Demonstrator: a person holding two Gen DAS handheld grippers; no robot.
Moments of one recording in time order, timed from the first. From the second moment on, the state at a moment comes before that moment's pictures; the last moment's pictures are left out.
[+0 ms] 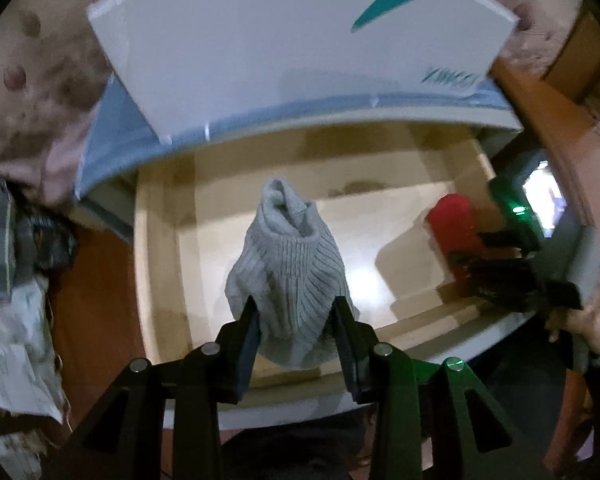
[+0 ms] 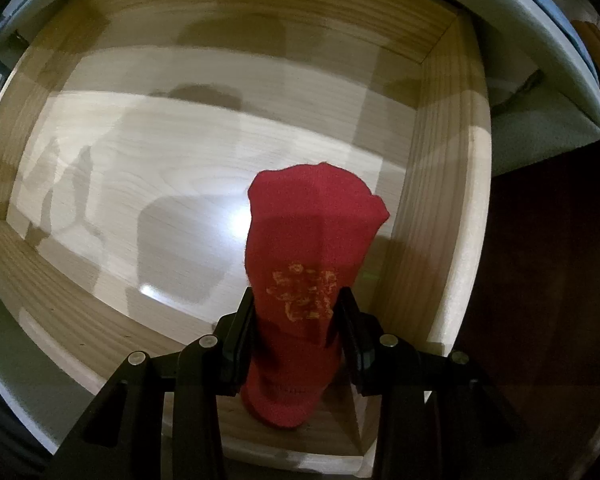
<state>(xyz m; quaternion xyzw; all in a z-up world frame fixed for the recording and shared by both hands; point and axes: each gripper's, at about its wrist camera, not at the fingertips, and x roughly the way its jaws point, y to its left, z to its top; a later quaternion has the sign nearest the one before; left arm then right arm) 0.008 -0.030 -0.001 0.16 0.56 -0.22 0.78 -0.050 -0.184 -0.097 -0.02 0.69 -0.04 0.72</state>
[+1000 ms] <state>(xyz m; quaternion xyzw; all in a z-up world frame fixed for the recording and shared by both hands) 0.114 -0.053 0.159 0.11 0.36 -0.22 0.90 -0.047 -0.191 -0.104 -0.02 0.69 -0.04 0.73</state>
